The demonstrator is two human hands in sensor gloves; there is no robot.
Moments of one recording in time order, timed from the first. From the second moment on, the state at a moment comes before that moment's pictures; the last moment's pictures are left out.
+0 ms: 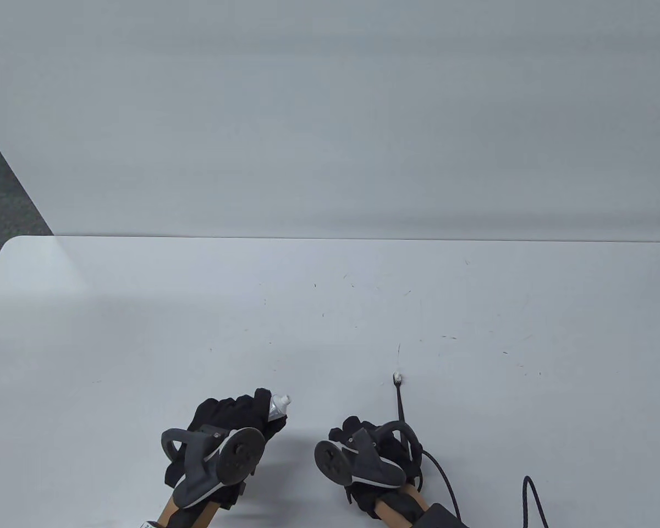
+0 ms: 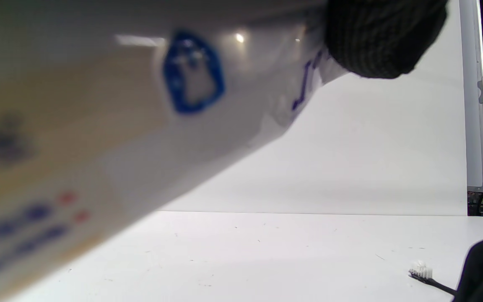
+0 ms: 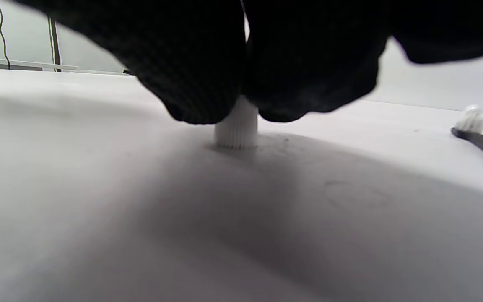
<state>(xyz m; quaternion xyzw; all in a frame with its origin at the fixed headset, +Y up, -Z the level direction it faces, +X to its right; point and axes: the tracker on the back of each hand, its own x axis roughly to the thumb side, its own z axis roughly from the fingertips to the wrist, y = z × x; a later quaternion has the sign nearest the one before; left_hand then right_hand) -0.184 -0.666 -0.261 0.18 -0.12 0.05 0.97 0.008 -0.759 -0.281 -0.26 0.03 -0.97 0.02</state>
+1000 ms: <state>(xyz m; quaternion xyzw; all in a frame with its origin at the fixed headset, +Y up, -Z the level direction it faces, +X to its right) -0.144 -0.669 -0.235 0.17 -0.24 0.05 0.95 0.074 -0.667 -0.256 -0.25 0.15 -0.81 -0.51</state>
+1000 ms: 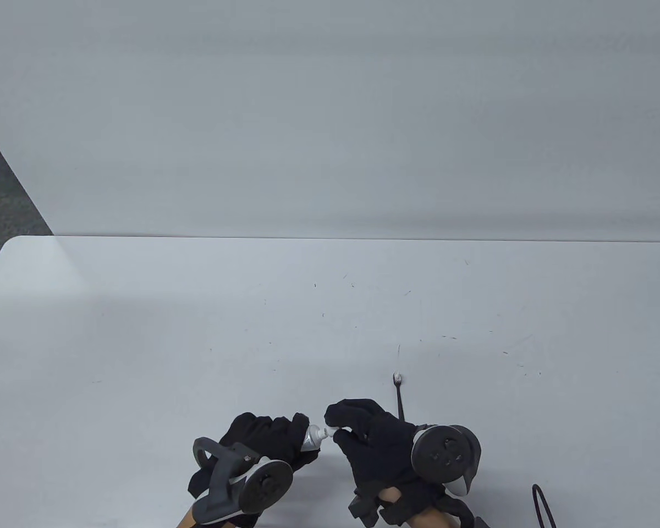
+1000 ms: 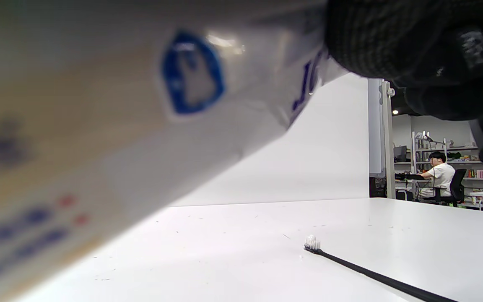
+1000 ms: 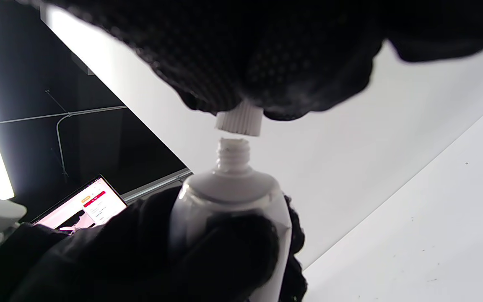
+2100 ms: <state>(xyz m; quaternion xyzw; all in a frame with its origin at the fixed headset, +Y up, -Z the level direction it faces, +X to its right) -0.140 -0.666 -0.233 0.17 -0.25 0.04 0.95 0.069 -0.682 -0.259 -0.24 0.03 -0.82 -0.51</state>
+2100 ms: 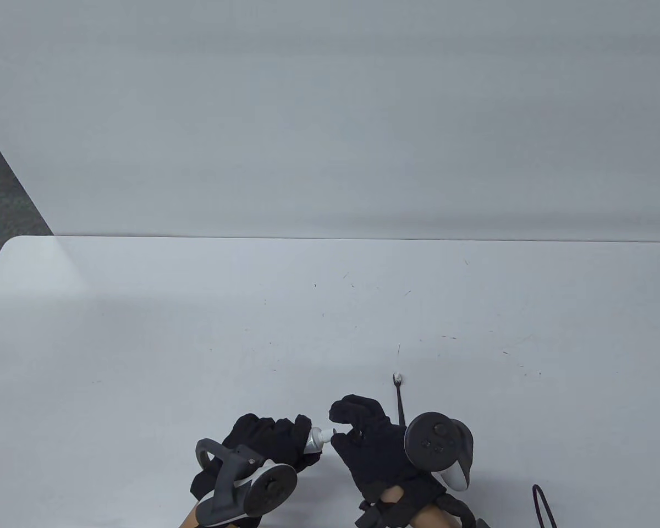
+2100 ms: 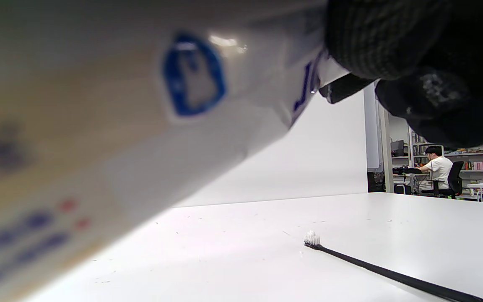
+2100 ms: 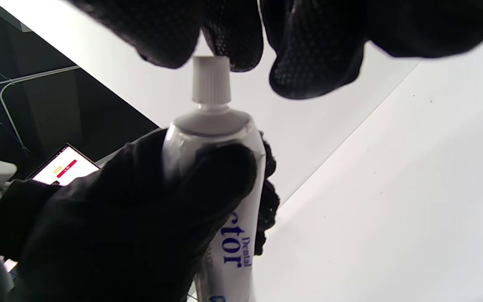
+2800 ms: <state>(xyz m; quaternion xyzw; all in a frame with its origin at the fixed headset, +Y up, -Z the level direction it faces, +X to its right) -0.138 -0.668 -0.233 0.17 -0.25 0.04 0.95 0.070 -0.689 -0.260 -0.23 0.00 -0.82 -0.53</state>
